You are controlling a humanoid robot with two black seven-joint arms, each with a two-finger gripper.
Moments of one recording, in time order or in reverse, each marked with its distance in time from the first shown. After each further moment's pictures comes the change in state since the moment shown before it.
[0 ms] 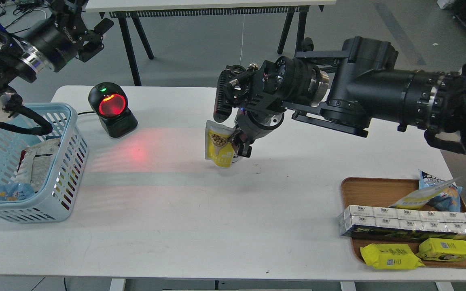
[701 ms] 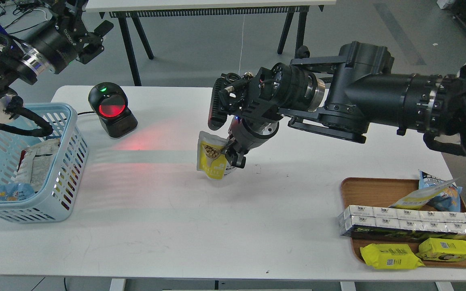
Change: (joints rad) left arm 0.004 -0.005 0.000 0.009 0.000 0.000 0.000; right arm -0.010 0.000 0.004 0.046 0.072 0.001 0.000
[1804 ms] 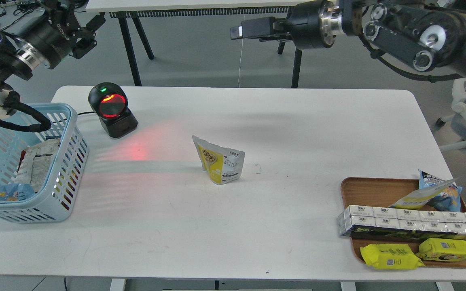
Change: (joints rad) left arm -0.029 -0.031 -0.007 0.078 0.003 0.000 0.000; right arm -0.044 -0.304 0.180 -0.310 1.016 0.000 0.000
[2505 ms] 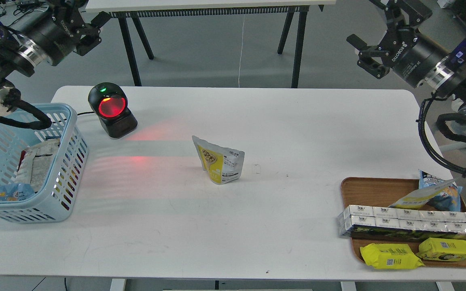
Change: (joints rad) left arm -0.031 0.048 0.001 -0.126 0.083 0.000 0.000; right arm -0.580 -0.357 0.536 0.236 0.589 0.000 0.000
